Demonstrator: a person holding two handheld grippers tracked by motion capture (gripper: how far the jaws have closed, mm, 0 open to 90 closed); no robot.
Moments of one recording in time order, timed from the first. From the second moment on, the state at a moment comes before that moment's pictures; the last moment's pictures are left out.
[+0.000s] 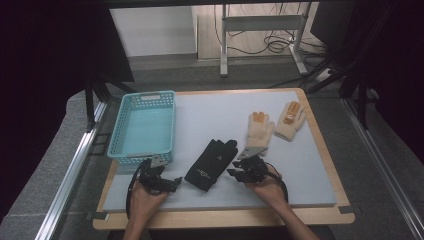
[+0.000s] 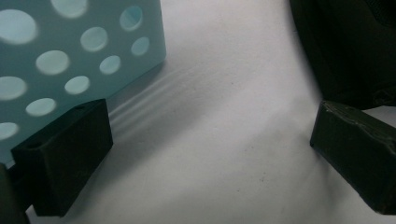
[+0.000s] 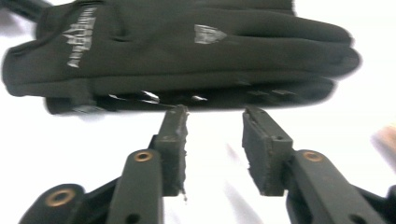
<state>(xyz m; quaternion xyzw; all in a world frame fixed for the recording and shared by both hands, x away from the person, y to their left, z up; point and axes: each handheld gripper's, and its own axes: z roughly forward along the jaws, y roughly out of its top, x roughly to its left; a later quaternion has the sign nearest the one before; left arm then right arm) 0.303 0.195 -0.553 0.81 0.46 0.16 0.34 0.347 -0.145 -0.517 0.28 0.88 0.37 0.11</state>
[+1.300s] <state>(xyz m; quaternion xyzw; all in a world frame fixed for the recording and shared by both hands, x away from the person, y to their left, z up) 0.303 0.196 -0.553 0.81 0.46 0.16 0.34 0.361 -0.234 -0.532 0.38 0.83 0.35 0.19</state>
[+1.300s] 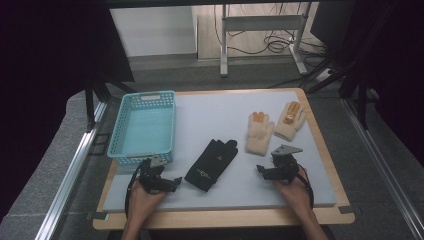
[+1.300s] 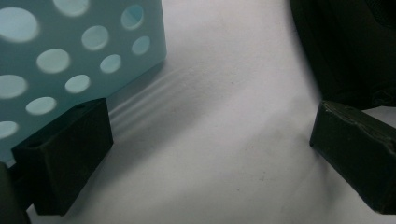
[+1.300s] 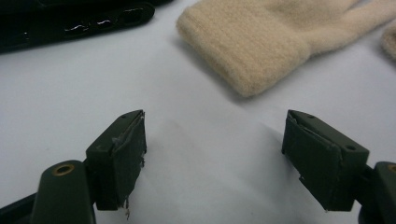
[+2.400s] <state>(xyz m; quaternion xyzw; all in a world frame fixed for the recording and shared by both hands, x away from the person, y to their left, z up) 0.310 0.128 -0.504 0.84 0.38 0.08 0.38 0.361 -0.234 -0.533 0.39 0.83 0.35 0.19</state>
